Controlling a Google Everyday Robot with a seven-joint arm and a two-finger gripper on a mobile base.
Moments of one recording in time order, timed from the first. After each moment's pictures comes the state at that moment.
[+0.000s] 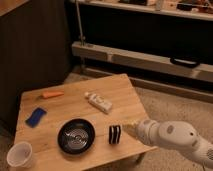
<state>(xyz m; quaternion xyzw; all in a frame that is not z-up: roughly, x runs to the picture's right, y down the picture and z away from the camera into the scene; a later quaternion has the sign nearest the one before) 0.089 0.173 0.637 0.02 -0.32 -0.18 0.93</state>
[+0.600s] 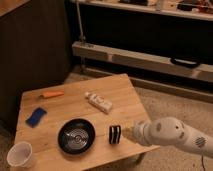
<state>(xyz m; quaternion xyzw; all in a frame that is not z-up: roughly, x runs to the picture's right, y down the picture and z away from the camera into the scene) 0.088 0.198 0.657 -0.06 -0.29 -0.20 0.94</state>
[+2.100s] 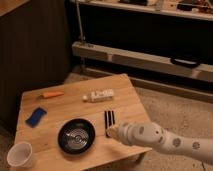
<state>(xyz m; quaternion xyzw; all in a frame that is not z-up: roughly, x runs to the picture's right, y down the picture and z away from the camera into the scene) 0.017 0.200 0.701 0.02 -0.33 -0.20 0.92</state>
